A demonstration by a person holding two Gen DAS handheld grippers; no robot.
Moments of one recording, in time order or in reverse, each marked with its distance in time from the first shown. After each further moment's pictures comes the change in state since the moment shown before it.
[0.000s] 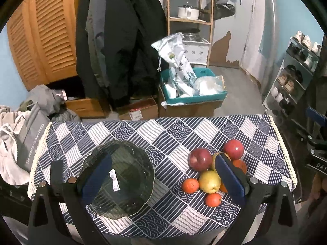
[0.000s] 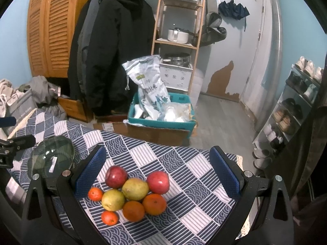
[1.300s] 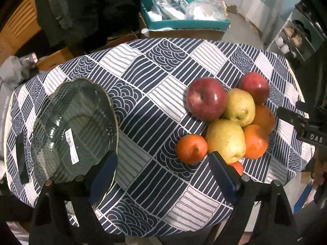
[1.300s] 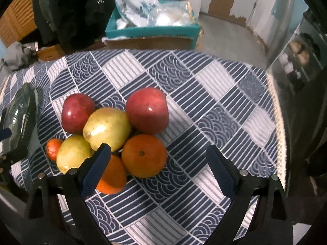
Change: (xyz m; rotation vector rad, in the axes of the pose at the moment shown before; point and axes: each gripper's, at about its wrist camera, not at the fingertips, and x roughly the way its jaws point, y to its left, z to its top) left arm 0.160 -0.030 -0.070 0.081 0.405 -0.055; right arm 0.162 -0.024 -0.108 0.143 0.561 0.055
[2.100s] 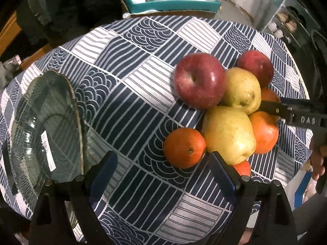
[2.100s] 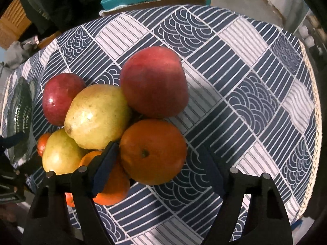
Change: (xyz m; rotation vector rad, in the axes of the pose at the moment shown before) left arm 0.048 -0.012 0.000 0.066 0.078 -0.063; right arm 0.069 -0.007 0.004 0.083 0.195 0.139
